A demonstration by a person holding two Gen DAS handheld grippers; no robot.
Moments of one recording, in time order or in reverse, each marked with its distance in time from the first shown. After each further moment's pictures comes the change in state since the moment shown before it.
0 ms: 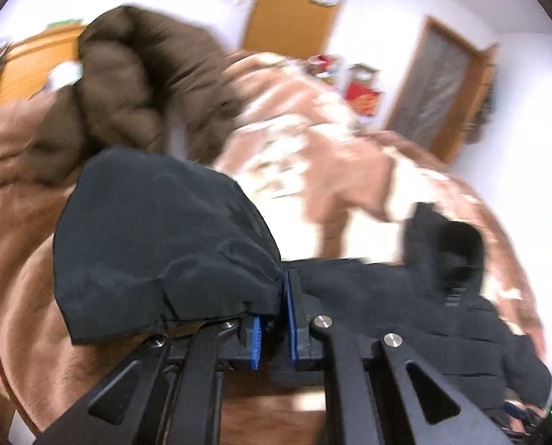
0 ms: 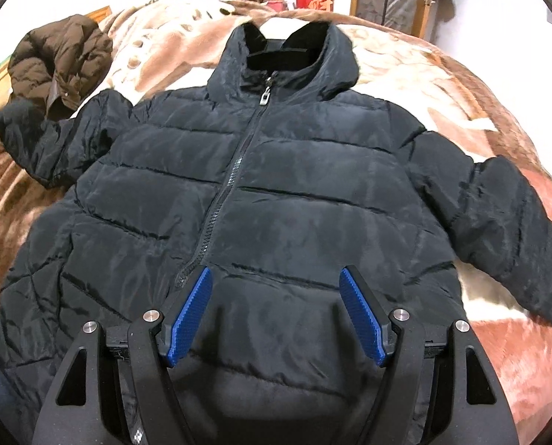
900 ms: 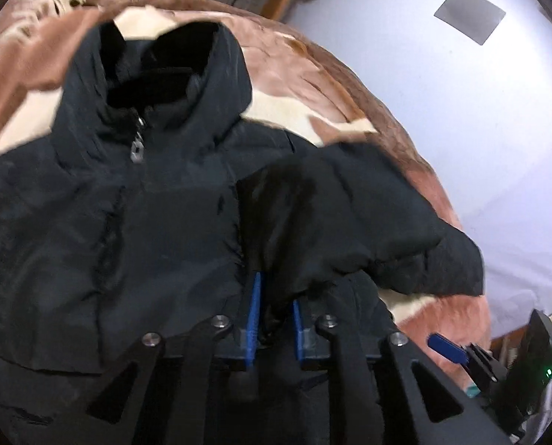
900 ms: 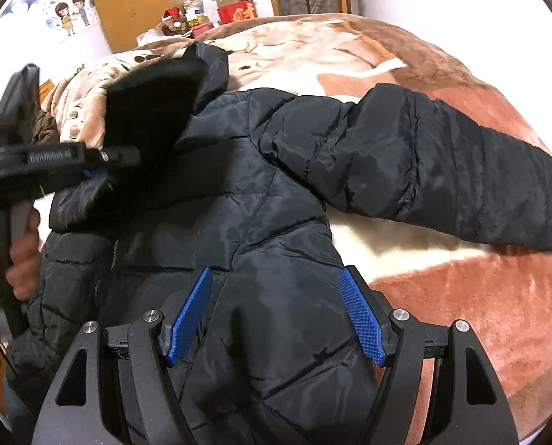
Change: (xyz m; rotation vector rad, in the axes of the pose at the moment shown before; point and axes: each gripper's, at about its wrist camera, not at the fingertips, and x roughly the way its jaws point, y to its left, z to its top) left arm 0.123 -0.326 -0.141 0.322 0.484 -0.543; right arm -0.020 -0.129 -0.036 0.296 -0.045 -0.006
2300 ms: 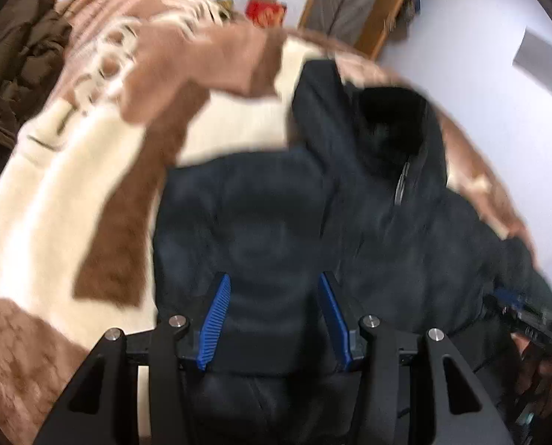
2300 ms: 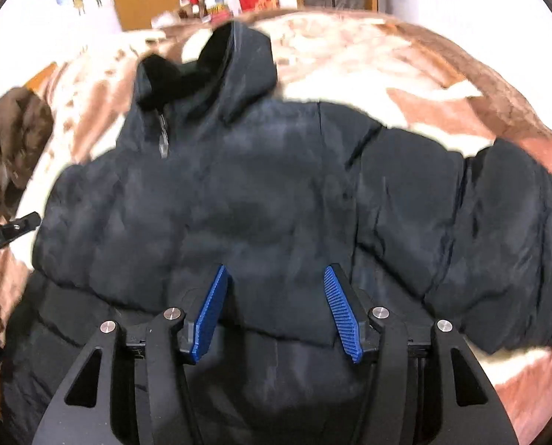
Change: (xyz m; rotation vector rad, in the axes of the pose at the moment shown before) left arm -0.077 0.183 -0.026 -0.113 -0.125 0.354; right arm 0.123 0.059 0.066 -0.091 0.090 -0.019
